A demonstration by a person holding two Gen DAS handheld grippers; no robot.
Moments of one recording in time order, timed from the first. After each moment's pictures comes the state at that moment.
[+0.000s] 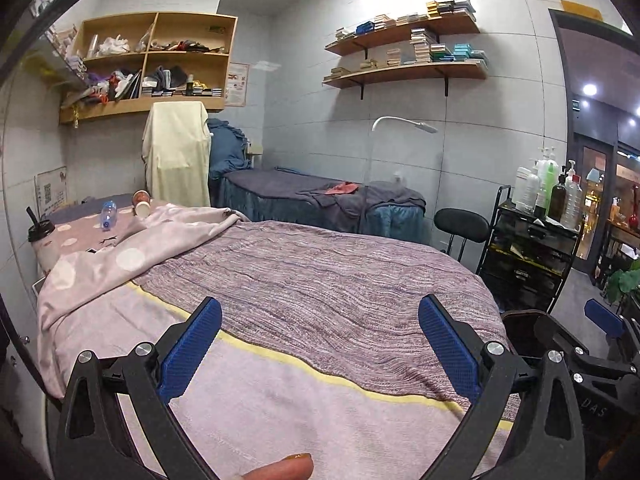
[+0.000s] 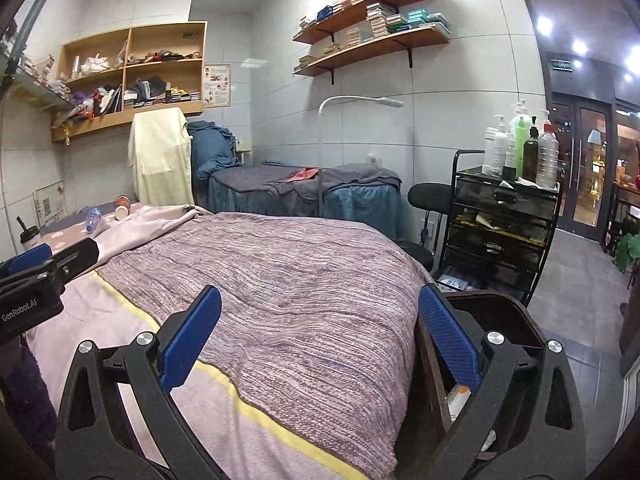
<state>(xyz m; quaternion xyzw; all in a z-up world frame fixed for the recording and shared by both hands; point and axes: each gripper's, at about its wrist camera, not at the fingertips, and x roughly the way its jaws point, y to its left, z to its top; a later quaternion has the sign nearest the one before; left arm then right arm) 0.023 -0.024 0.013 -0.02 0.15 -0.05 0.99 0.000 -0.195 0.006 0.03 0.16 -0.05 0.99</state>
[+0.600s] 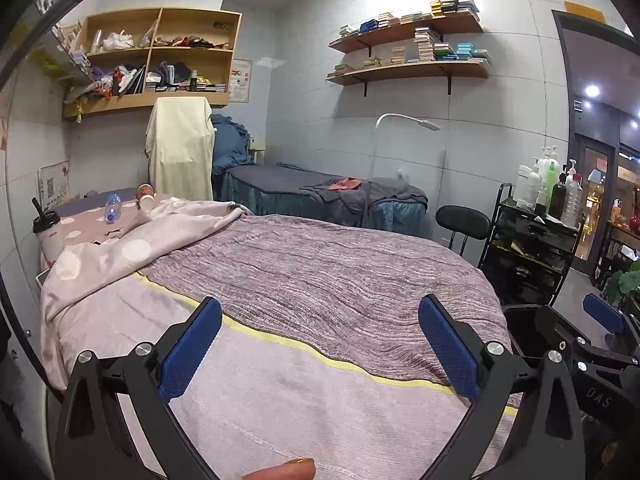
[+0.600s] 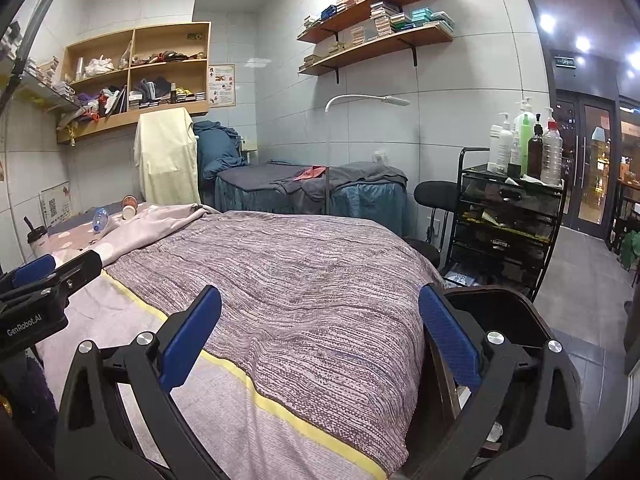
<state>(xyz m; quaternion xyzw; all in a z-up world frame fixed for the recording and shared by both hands) 0.012 -0.016 0.007 -0.02 0.16 -0.05 0.99 -0.010 -0.191 0.006 0.04 0.16 -0.04 0.99</state>
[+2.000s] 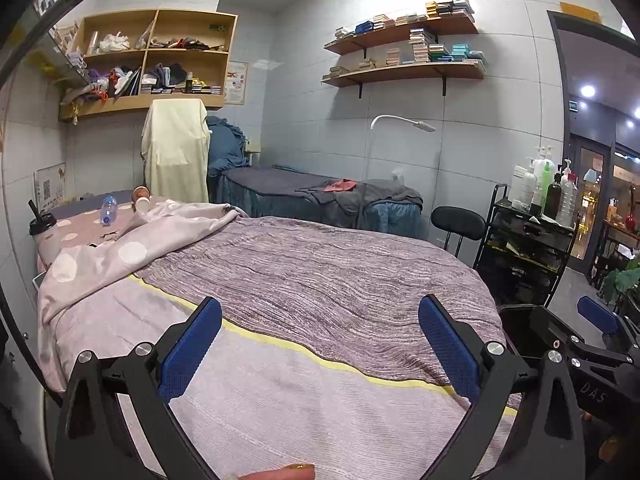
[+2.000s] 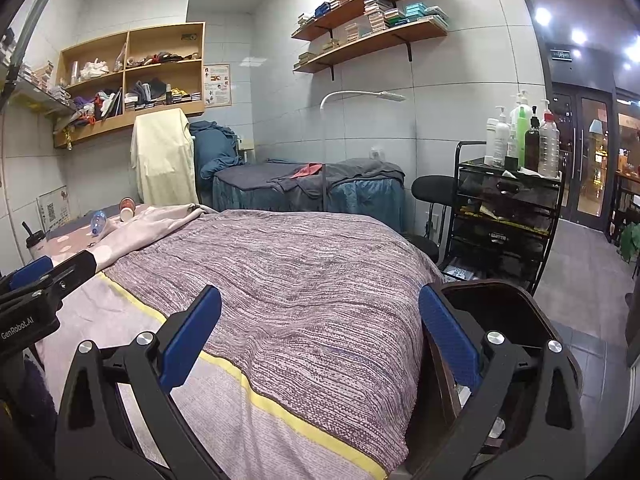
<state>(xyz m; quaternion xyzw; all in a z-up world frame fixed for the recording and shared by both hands) 0.012 -0.021 0.010 -0.02 0.16 -0.06 0.99 -0.007 -0.198 0.001 0.04 0.17 -0.04 0.98</state>
